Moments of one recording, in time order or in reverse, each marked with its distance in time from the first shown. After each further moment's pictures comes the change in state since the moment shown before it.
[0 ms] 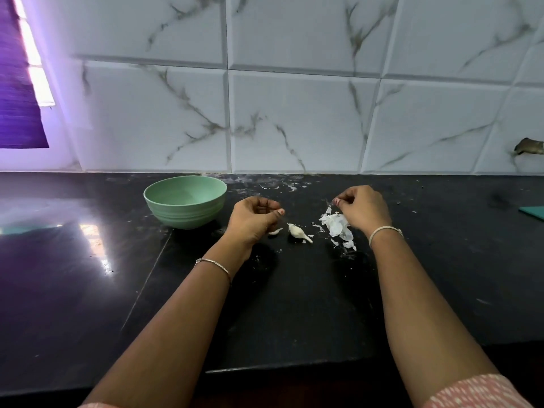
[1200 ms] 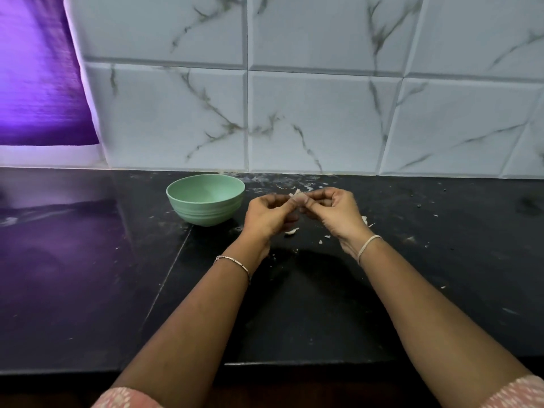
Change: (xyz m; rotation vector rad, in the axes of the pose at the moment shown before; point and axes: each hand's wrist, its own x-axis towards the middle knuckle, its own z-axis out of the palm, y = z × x) left_hand -0.002 0.007 0.004 -0.181 0.030 -0.065; right_hand -0.031 -0.054 0.044 0.947 -0.257 -0.007
